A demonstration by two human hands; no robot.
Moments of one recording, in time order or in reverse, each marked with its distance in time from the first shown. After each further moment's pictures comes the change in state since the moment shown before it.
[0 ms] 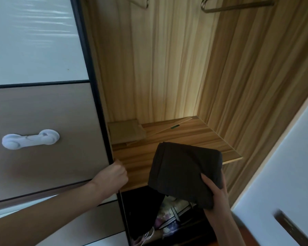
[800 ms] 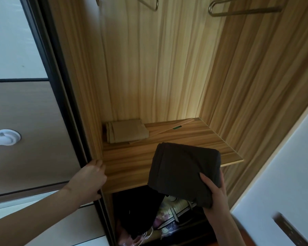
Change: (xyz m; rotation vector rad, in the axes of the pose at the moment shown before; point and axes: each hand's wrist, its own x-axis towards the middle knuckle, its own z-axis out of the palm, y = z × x) left_hand -0.044 0.000 0.063 -0.298 -0.031 -0.255; right_hand -0.007 0.008 0.009 -0.054 -0.067 0.024
